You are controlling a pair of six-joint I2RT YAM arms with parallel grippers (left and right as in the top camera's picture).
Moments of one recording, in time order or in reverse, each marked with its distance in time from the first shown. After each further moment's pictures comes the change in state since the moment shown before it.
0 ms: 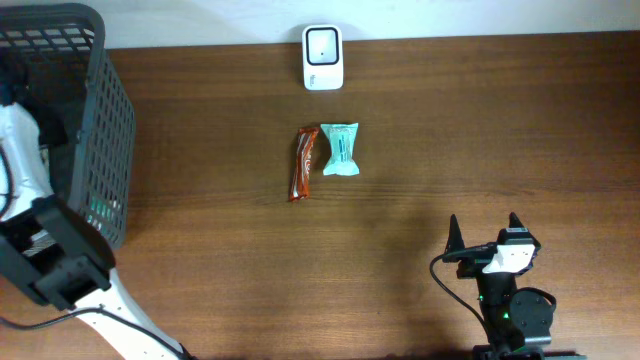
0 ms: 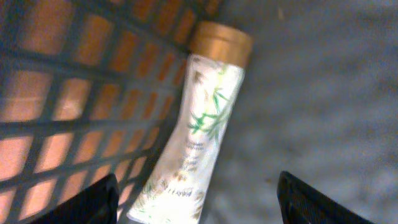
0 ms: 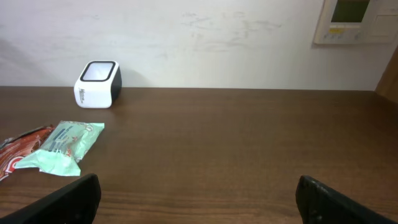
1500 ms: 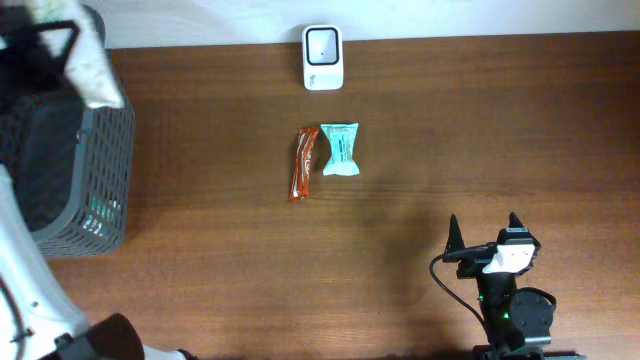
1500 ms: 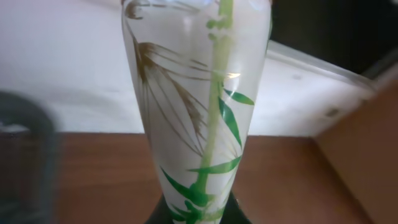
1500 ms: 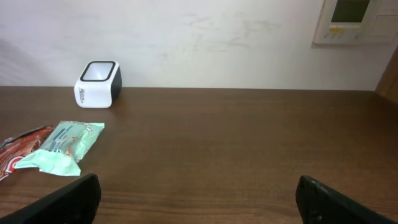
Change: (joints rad) left arm -0.050 -0.557 -0.041 0.125 1.224 -0.285; right arm 0.000 0.000 0.000 0.000 0.000 0.000
